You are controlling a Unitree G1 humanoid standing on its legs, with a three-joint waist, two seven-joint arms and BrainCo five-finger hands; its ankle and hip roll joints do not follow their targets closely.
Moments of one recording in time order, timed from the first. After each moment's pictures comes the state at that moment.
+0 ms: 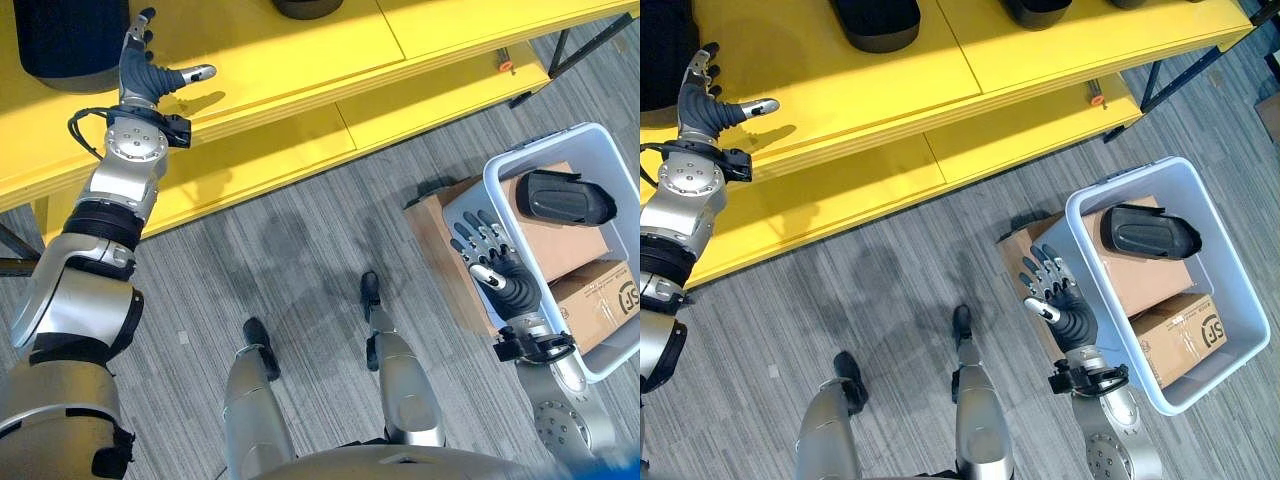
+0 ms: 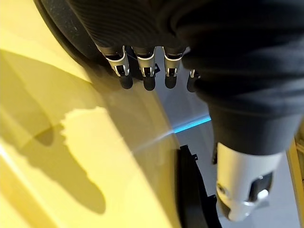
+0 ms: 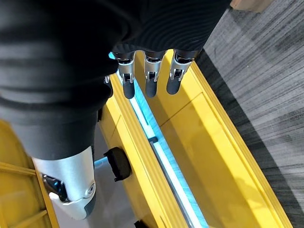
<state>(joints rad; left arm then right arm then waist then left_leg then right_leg) -1.08 0.83 -0.45 0.83 -0.46 -0.16 0.28 0.26 -0.40 0.09 -0.30 0.79 -0.15 0.15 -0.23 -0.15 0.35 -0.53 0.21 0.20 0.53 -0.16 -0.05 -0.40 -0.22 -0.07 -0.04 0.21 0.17</state>
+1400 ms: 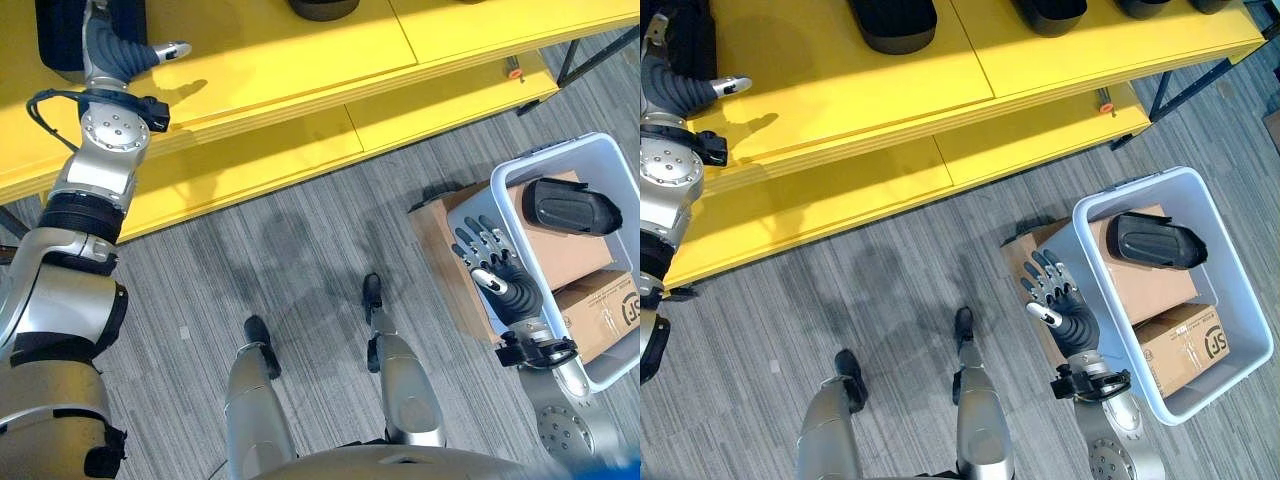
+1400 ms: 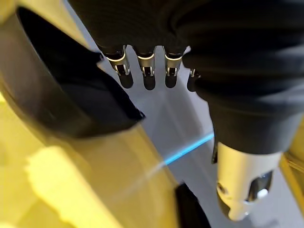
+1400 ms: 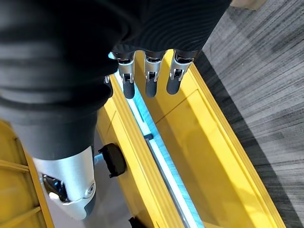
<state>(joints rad) -1.09 0.89 -0.43 0.85 -0.28 -0.18 0.41 0.28 -0.42 0.09 -0.30 0.80 -0.15 0.15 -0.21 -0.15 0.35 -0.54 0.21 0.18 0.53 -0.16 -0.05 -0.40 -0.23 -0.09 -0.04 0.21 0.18</state>
